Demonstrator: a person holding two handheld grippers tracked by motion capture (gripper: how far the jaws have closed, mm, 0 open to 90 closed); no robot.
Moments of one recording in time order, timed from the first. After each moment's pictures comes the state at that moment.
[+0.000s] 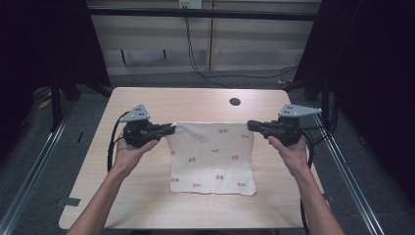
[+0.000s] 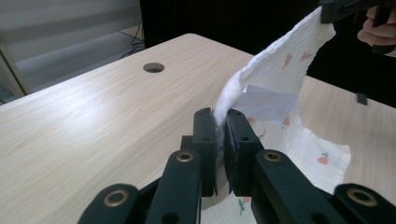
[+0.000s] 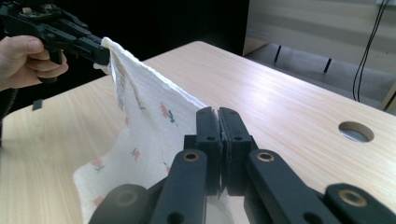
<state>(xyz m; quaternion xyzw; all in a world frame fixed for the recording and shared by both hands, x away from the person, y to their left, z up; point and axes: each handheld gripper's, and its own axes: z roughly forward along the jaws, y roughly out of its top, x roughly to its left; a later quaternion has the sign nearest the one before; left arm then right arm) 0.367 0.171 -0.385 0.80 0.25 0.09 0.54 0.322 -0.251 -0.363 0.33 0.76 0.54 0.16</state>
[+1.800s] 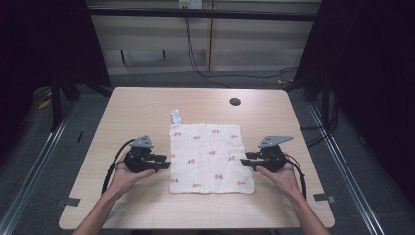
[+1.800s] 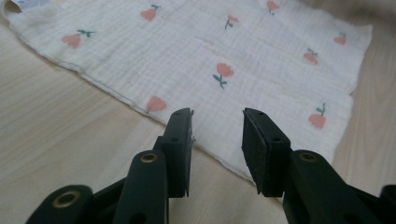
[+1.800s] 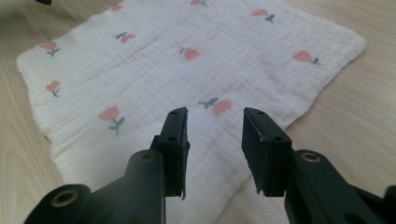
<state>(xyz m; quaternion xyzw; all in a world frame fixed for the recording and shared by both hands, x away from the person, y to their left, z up) 0.345 0.186 -0.474 0.87 0.27 0.02 0.42 0.309 -0.241 -0.472 0.37 0.83 0.41 0.10</state>
